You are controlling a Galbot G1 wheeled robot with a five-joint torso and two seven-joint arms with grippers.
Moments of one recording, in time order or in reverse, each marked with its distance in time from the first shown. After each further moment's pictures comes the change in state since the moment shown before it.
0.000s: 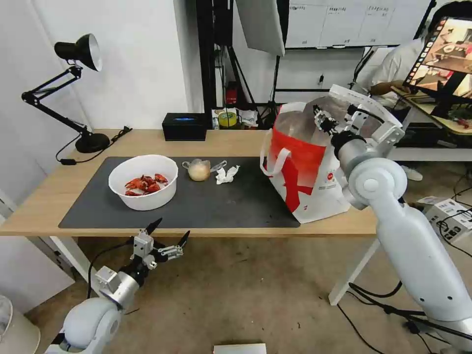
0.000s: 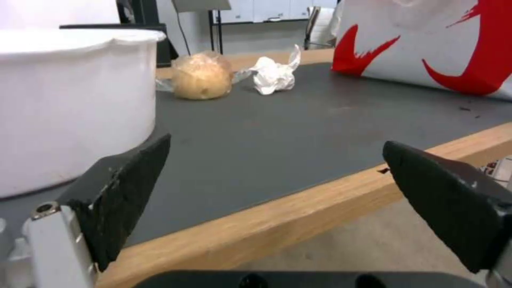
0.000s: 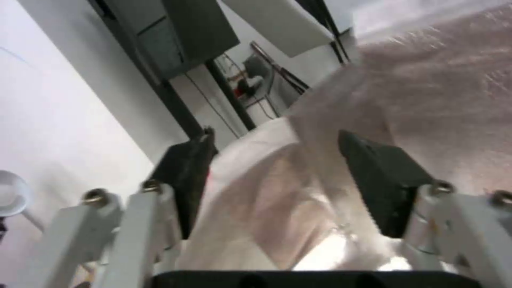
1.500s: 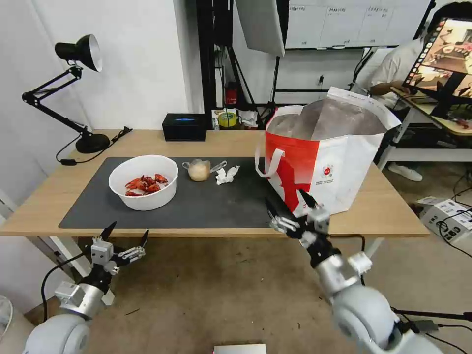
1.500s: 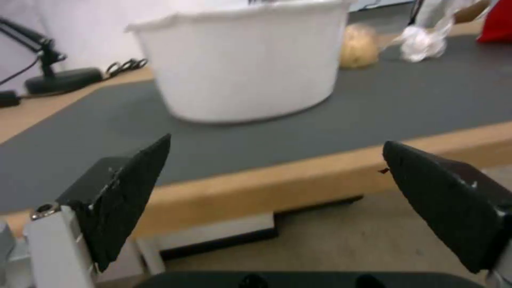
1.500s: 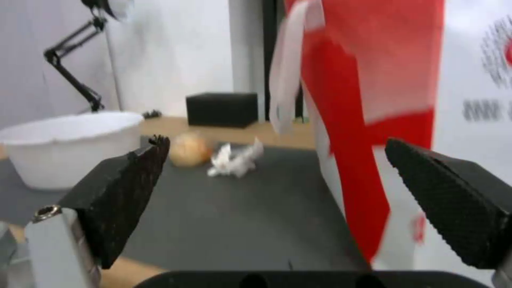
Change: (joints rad) left arm 0.141 -0.007 -0.202 0.095 0.031 -0.142 -0.100; right arm -0.855 -0.046 -0.010 0.266 -0.826 0.387 -0.383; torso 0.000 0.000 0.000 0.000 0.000
